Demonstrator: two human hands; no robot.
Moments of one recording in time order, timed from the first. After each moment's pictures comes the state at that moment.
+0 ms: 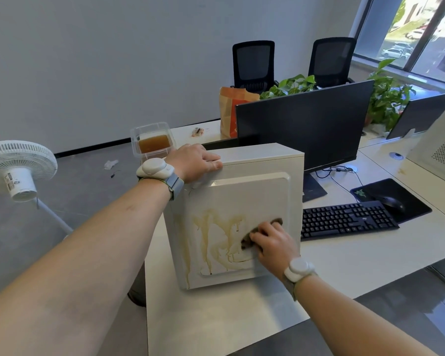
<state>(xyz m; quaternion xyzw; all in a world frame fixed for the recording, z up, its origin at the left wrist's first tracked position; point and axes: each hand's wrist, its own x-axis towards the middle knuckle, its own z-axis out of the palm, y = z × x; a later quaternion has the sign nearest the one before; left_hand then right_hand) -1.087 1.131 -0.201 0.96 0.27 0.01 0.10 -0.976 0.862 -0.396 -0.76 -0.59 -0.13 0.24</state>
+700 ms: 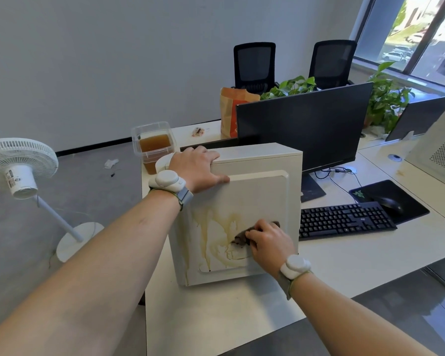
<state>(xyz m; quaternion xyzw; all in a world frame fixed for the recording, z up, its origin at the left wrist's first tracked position) -1.087 1.105 -0.221 0.95 0.29 0.06 -0.05 -0.992 0.866 -0.376 -0.80 -0.55 -0.11 0.22</state>
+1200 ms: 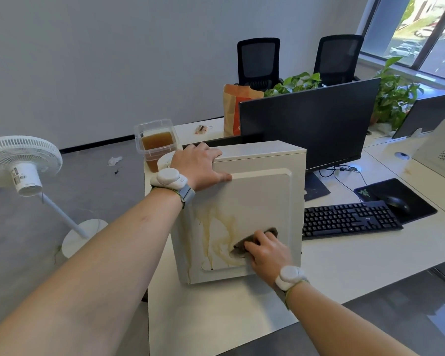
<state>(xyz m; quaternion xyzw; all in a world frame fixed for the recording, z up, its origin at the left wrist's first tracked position) -1.086 1.106 -0.217 0.95 0.30 0.06 -0.04 -1.002 0.862 -0.407 -0.78 -0.59 -0.10 0.17</state>
